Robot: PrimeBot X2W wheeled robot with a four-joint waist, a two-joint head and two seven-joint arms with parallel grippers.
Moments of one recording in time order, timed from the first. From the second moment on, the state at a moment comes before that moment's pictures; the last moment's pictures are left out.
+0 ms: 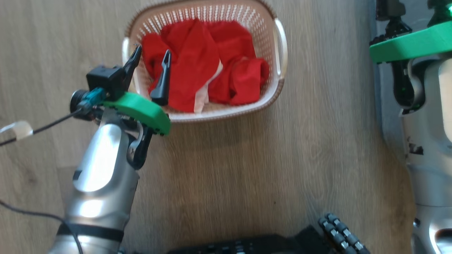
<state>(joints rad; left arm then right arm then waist) -0.64 0.03 -0.21 0.58 -0.28 -0.11 -0.25 -0.77 -0.16 0.06 0.28 0.21 0.13 -0.26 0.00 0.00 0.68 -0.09</state>
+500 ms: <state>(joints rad) -0.91 0.03 -0.34 0.87 -0.15 -0.07 -0.25 -0.83 -0.14 0.08 0.21 0.21 0.13 -0.26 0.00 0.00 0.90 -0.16</state>
